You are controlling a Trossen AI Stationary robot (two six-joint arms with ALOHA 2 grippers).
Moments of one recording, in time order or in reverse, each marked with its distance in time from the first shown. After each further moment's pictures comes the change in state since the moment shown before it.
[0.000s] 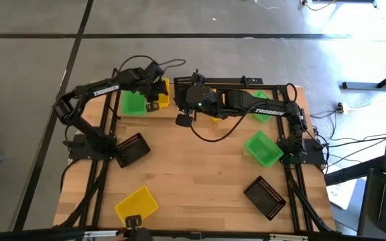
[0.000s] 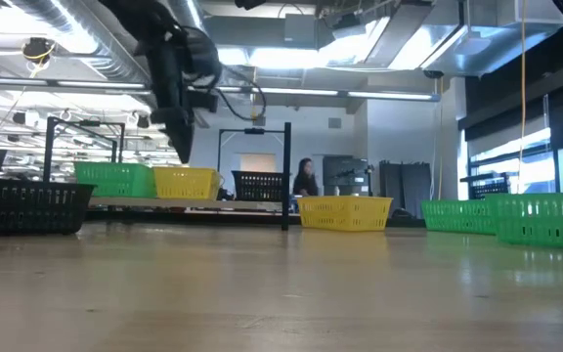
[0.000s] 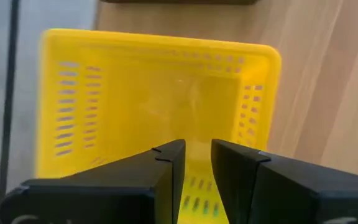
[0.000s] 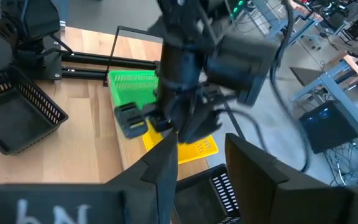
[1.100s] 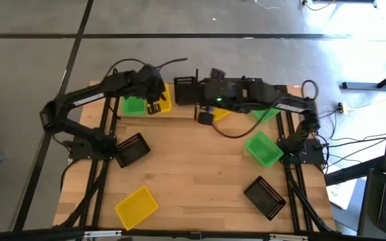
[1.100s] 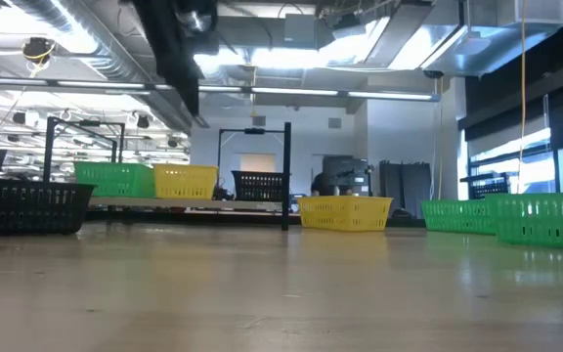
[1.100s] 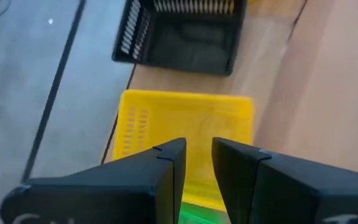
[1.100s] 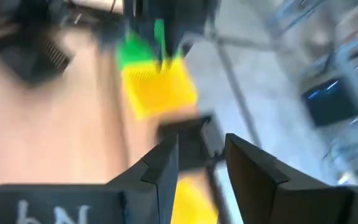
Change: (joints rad) left arm -0.203 -0.216 0.083 -0.083 -0.121 -0.242; right arm 0.000 -0.155 -0.001 -0.336 -0.023 0.035
